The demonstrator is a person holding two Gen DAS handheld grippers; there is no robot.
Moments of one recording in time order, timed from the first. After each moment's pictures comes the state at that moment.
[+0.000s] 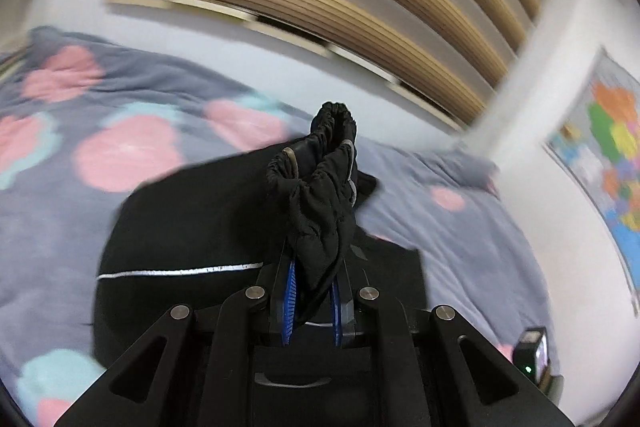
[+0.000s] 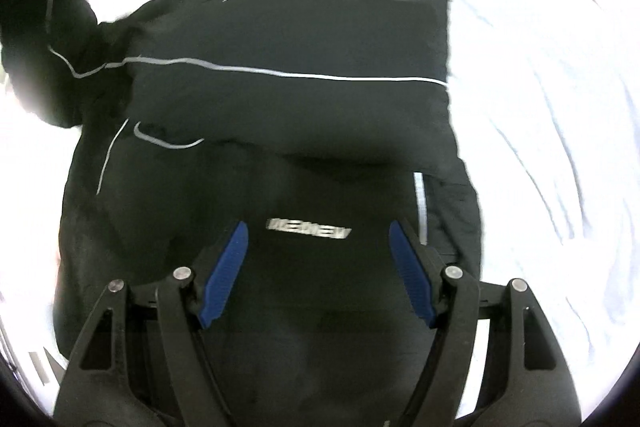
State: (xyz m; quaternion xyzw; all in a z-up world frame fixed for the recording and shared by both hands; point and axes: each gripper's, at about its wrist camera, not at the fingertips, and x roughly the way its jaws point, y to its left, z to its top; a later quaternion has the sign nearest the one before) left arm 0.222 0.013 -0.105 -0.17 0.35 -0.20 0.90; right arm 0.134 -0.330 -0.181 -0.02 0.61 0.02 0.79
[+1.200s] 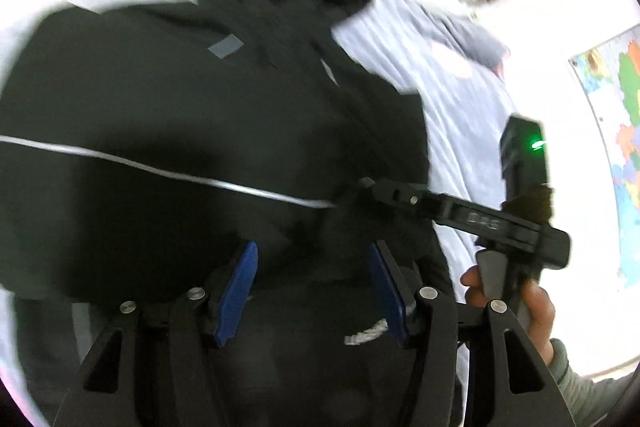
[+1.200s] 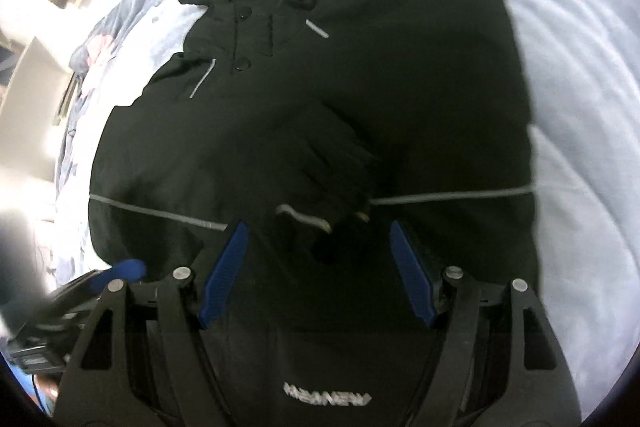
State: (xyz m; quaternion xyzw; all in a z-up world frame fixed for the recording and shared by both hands) left arm 0.229 -0.085 -0.240 -0.18 0.56 -0.23 0.78; right arm 0.273 -0.366 -0.255 0.17 0.61 0.10 0.77
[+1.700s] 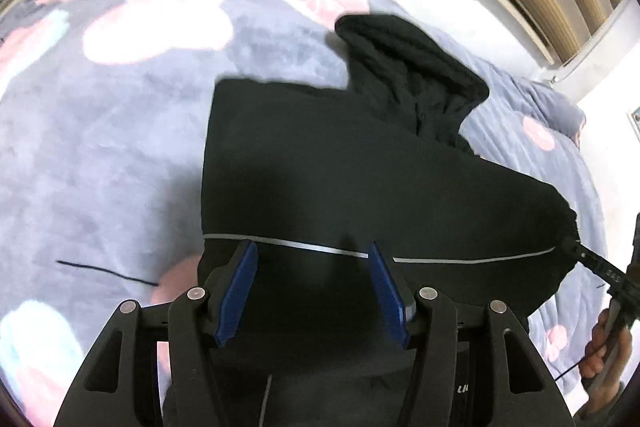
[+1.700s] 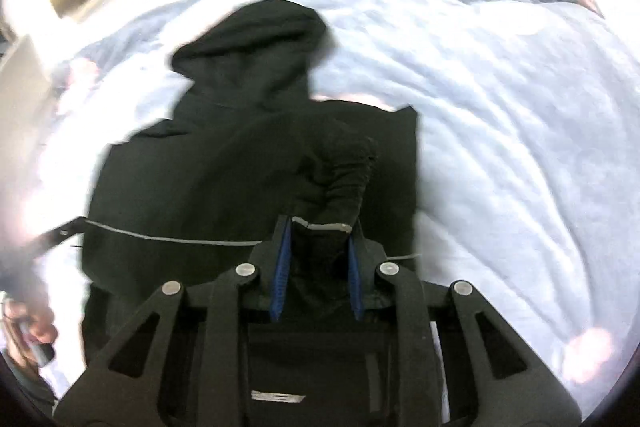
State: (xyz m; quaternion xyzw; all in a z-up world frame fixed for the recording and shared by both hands) left arm 0.255 0.021 -0.246 -0.15 0.53 -0.09 0.83; right arm 0.250 -0.402 -0.166 0.07 0.52 0.01 0.85
